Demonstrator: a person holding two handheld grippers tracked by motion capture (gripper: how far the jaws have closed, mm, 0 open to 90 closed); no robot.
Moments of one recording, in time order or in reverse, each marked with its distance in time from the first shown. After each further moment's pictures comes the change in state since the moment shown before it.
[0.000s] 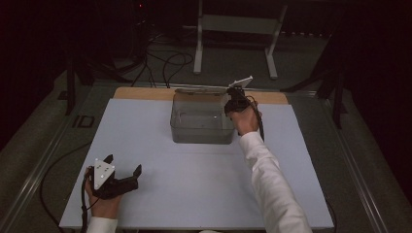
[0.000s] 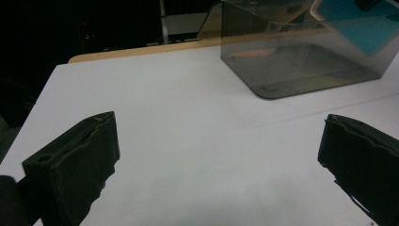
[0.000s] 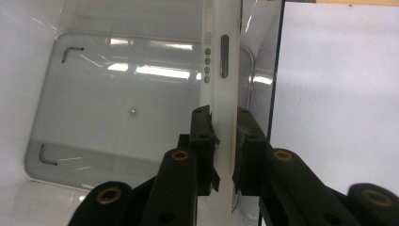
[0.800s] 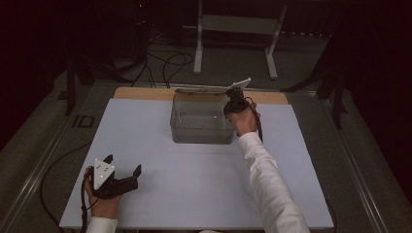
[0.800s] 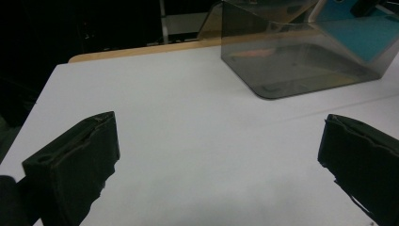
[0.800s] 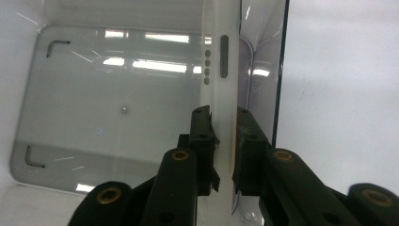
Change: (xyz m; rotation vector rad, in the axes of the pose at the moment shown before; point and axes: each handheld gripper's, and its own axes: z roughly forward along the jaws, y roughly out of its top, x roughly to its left) left arm 0.001 0.000 0.000 0.000 0.000 -0.003; right arm 0.000 -0.001 0.012 0.033 -0.015 0.010
